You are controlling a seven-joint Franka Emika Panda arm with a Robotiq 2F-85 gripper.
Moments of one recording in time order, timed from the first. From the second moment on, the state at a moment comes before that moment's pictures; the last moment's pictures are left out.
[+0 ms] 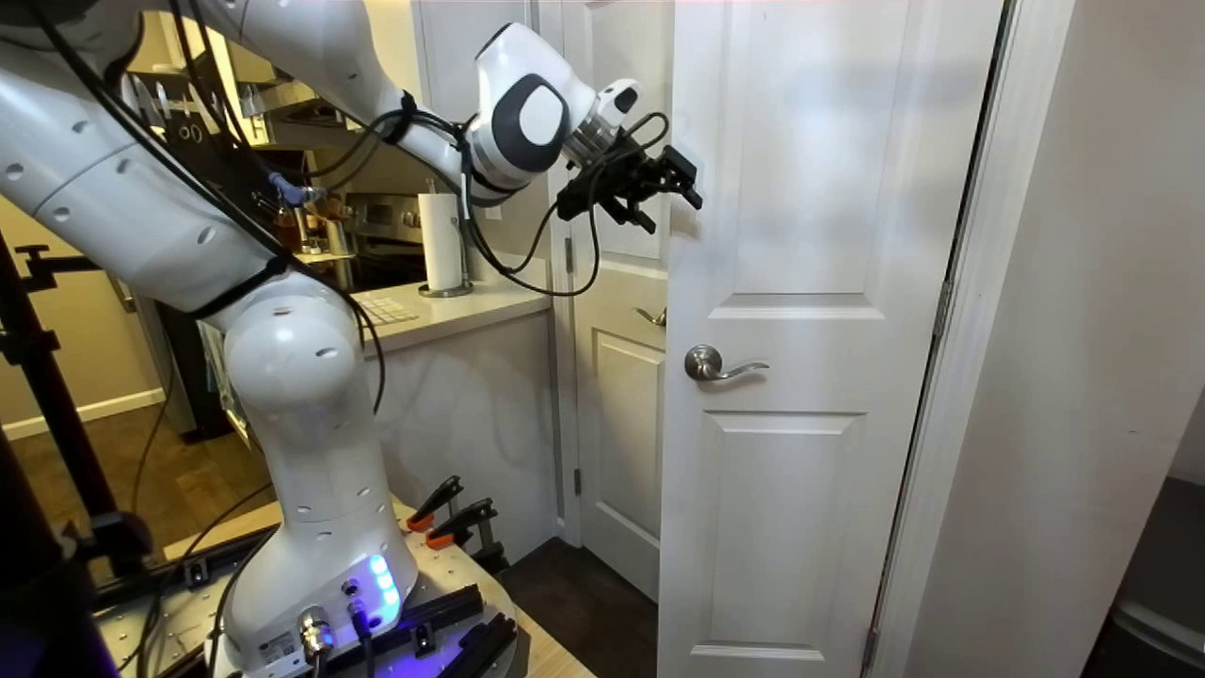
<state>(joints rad) -0.31 -0.61 0.07 -2.68 -0.32 2.95 -0.17</state>
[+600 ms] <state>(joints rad) -0.48 -0.47 0.28 -2.51 -0.46 3.05 -0.17</state>
